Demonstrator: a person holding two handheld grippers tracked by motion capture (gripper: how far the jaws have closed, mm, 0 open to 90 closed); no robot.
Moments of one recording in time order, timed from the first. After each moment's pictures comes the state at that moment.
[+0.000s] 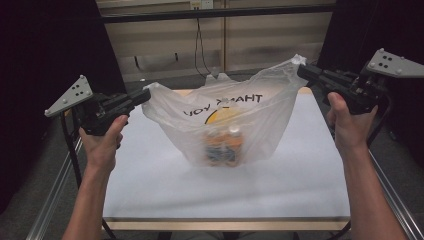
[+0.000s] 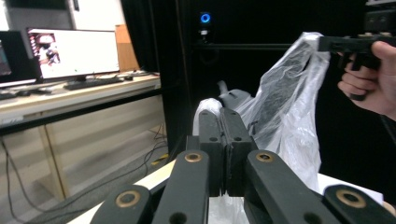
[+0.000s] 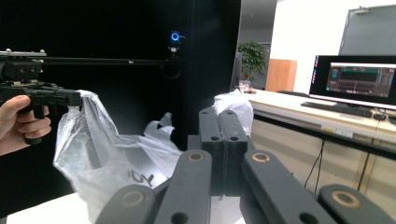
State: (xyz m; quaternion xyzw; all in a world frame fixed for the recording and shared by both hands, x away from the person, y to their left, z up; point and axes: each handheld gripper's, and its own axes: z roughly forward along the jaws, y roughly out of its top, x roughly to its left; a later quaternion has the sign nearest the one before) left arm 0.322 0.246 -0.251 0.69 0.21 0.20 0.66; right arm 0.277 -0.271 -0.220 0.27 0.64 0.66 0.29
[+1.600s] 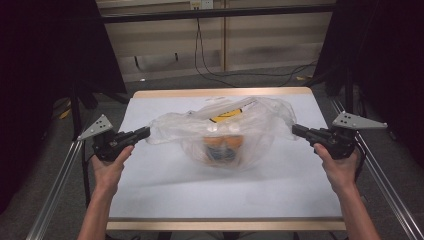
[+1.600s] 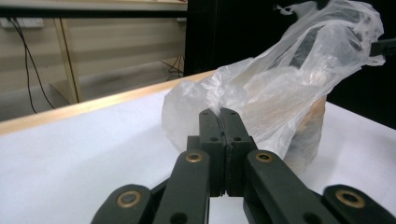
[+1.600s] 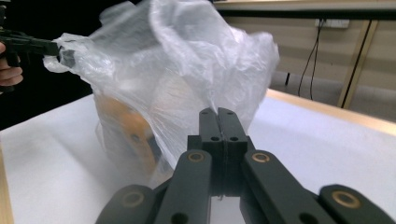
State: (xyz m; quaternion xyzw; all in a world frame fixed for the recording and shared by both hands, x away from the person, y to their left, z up) left arm 0.334 0.277 -0.369 0.74 0.32 0.15 0.58; right arm 0.269 -0.292 -0.361 0.39 0.70 0.56 0.21
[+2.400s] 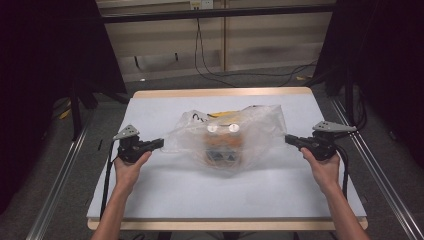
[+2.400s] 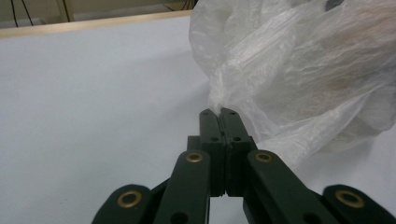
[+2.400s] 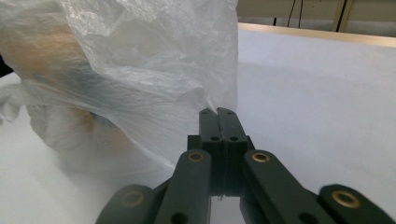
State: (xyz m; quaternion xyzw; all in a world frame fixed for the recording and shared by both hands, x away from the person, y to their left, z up) left arm 0.375 0.256 -0.447 0.78 0.36 0.10 0.51; right arm 0.308 -0.295 -0.433 0.46 0.72 0.50 0.18
